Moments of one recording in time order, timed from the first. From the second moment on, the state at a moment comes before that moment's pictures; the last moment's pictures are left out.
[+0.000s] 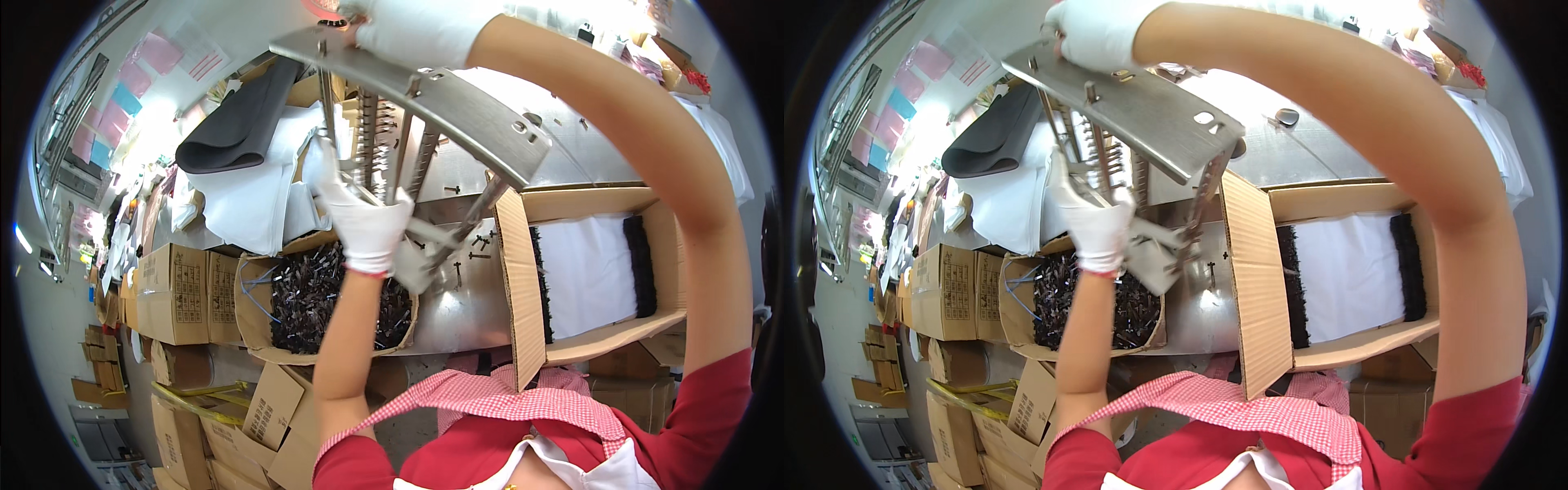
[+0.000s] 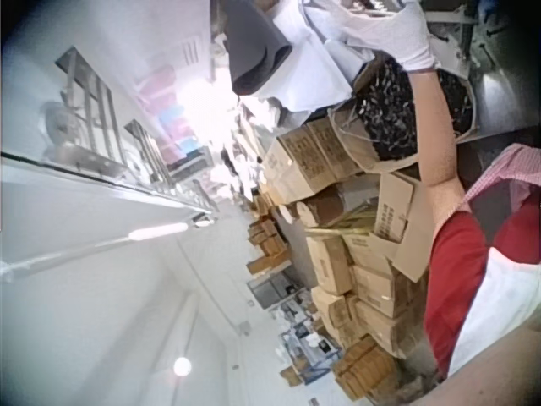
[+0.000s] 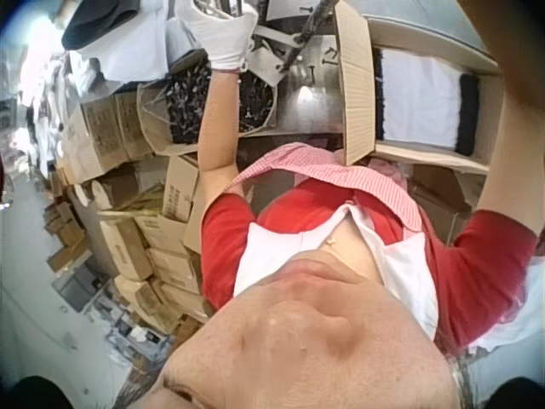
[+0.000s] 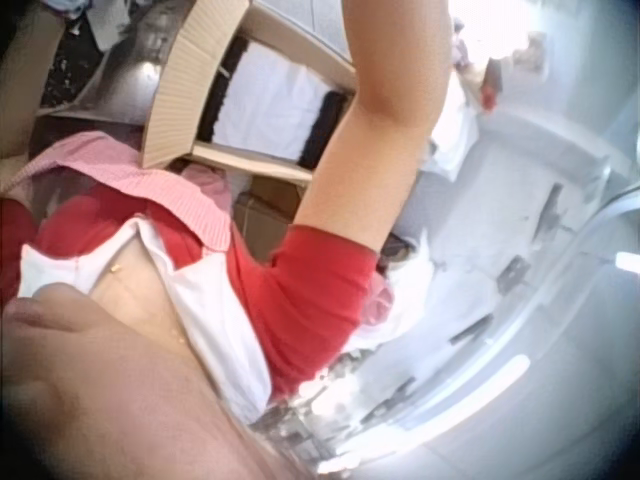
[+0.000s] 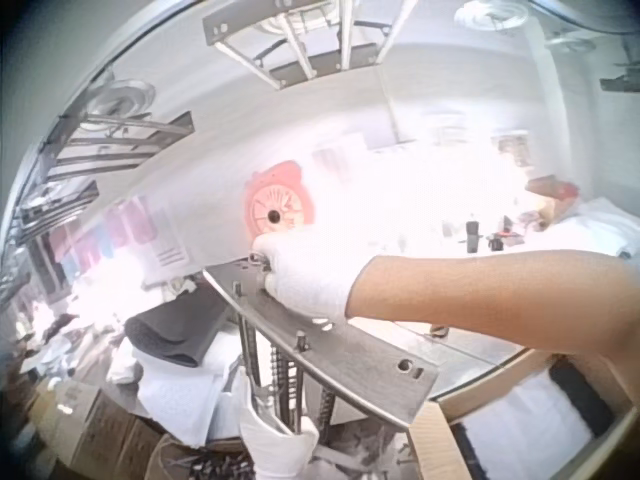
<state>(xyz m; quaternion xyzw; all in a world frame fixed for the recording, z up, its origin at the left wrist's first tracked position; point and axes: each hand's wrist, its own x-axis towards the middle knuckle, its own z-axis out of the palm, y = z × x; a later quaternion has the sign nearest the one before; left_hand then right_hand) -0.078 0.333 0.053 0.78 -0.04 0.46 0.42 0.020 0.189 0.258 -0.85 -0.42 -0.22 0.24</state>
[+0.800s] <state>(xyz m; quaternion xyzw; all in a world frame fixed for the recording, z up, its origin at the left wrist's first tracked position) -0.199 0.464 0.138 0.98 -0.10 0.14 0.07 0.057 -0.590 0.156 -0.57 0.42 -0.65 0.27</state>
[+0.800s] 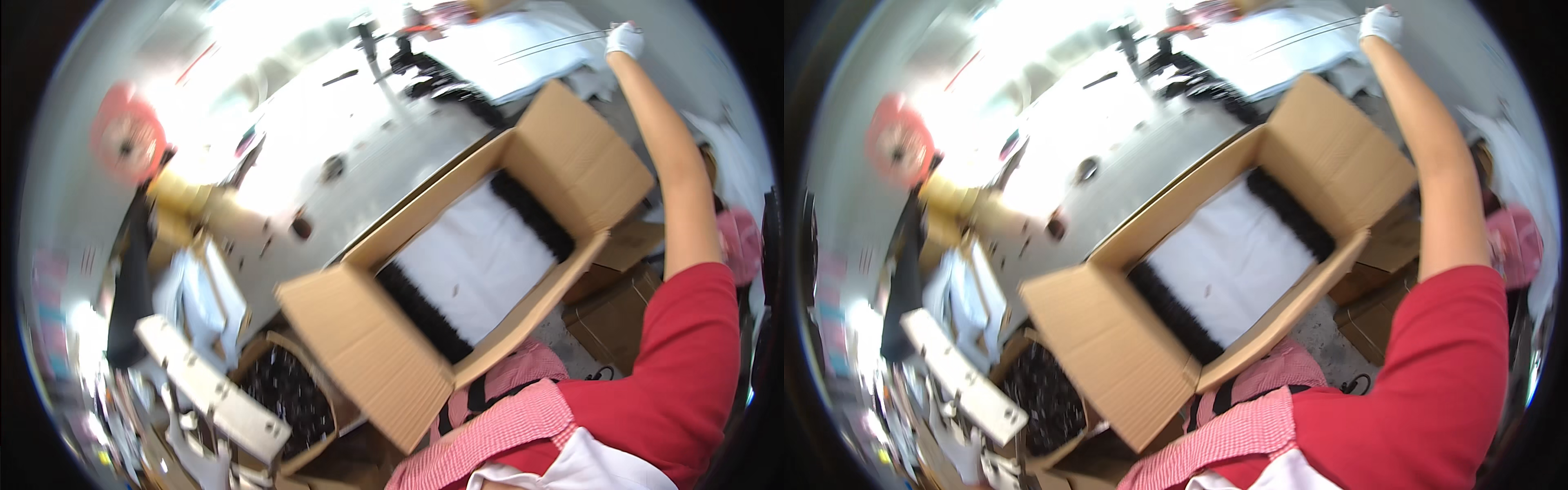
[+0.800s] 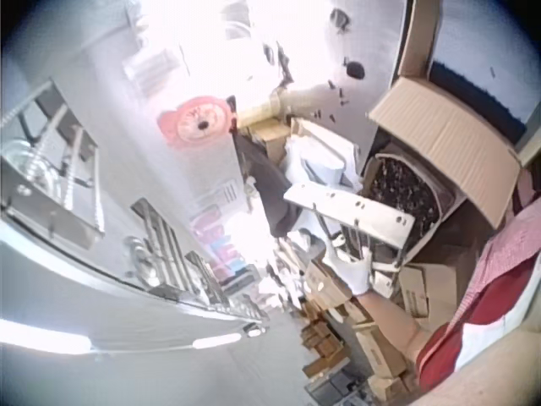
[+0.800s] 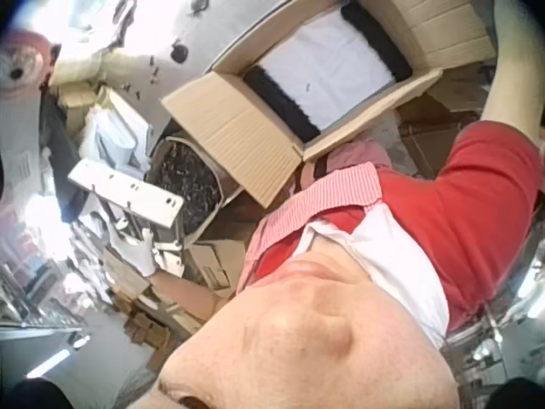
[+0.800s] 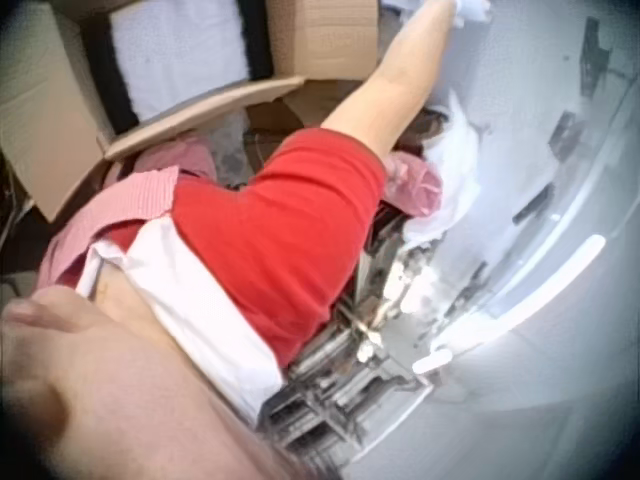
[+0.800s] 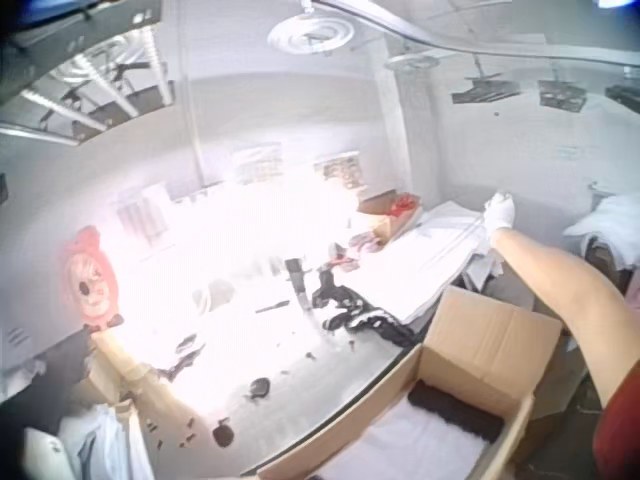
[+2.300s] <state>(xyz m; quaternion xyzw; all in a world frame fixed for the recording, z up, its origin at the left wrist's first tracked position) -0.195 -0.047 -0.052 0.77 -0.60 -0.15 0.15 -0.985 -0.162 -0.003 -0.13 0.43 -0.58 0.68</state>
